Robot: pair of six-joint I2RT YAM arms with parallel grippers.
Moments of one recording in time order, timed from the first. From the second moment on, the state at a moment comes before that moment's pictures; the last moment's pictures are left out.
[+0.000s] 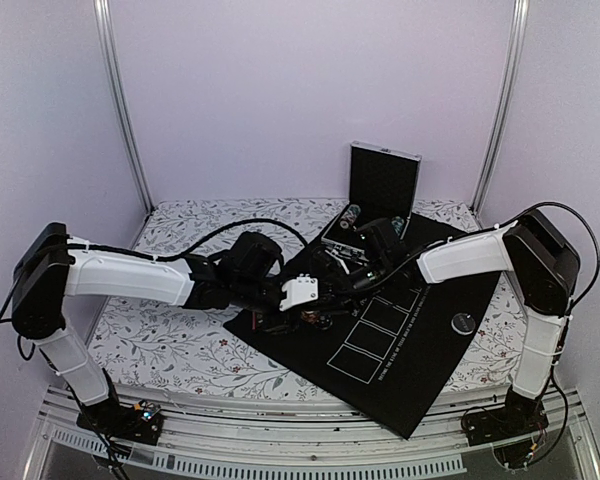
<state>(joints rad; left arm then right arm) -0.95 1.69 1.03 -0.06 0.22 0.63 0.73 1.92 1.13 0.07 -1.02 0.65</state>
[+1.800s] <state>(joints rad) -0.95 1.70 1.03 -0.04 0.17 0.54 0.74 1.93 1.15 0.12 -1.00 0.71</state>
